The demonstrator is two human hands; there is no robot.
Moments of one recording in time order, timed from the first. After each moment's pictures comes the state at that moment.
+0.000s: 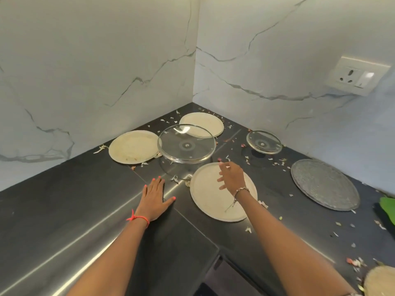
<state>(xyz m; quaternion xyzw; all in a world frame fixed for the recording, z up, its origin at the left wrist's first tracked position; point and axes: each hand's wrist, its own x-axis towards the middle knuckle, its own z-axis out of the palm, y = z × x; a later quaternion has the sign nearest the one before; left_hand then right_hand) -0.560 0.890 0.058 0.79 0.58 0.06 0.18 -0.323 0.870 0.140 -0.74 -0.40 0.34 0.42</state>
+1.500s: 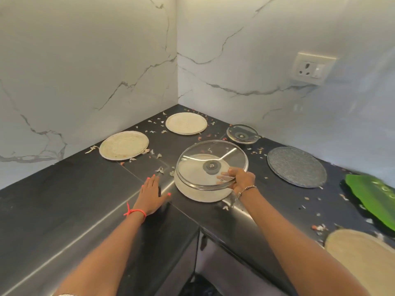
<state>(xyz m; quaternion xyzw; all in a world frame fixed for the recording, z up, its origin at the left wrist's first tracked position) -0.530 0.844 0.074 0.78 0.59 0.09 0.21 -0.275 0.779 0.155 -0.58 -0.08 0.48 0.65</state>
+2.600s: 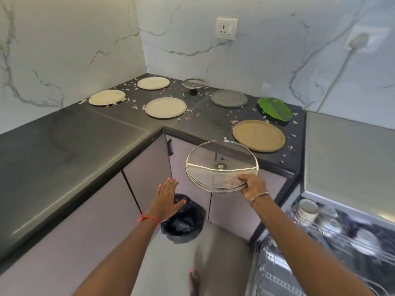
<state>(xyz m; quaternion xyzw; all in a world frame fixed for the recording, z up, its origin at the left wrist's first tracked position) -0.515 0.370 0.028 0.87 0.44 0.08 0.20 -0.258 0.291 0.080 -0.57 0.00 0.44 0.70</state>
